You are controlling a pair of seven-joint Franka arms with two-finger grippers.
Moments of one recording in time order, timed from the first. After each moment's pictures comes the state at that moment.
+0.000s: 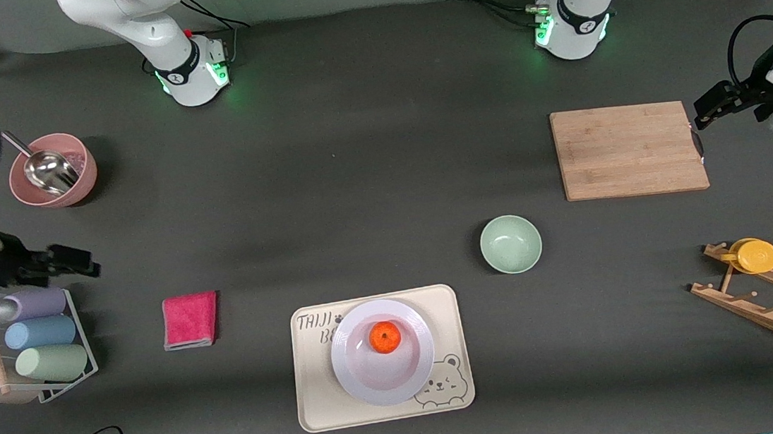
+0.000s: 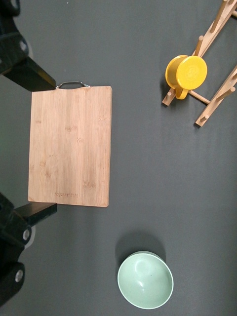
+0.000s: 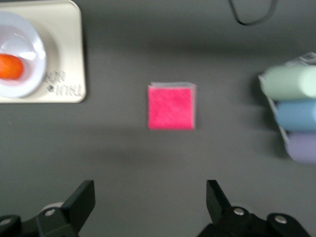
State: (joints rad) left arm 0.04 -0.18 0.00 -1.96 0.01 1.77 0.02; right arm 0.10 0.21 -0.16 -1.47 0.10 1.66 -0.09
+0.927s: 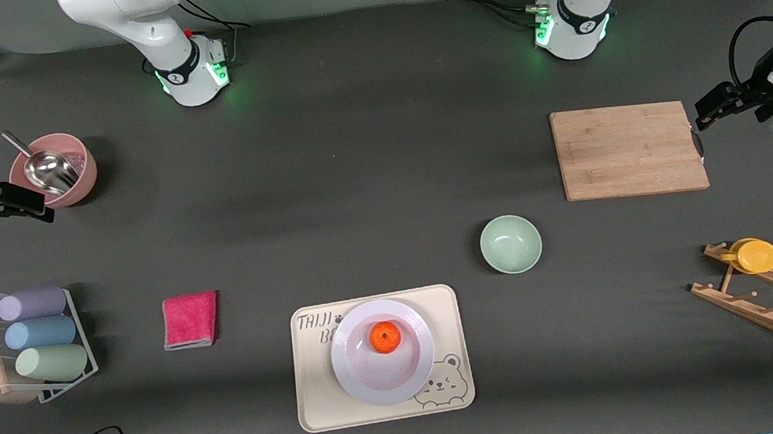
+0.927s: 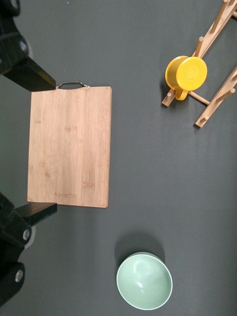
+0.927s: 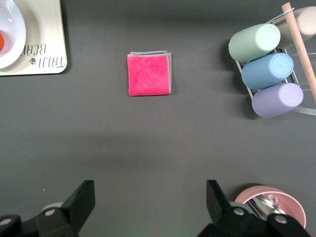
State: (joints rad) left arm 0.04 -0.18 0.01 -1.96 0.01 1.78 0.02; right arm 0.09 0.03 -0.16 -1.59 0.03 1.58 -0.08
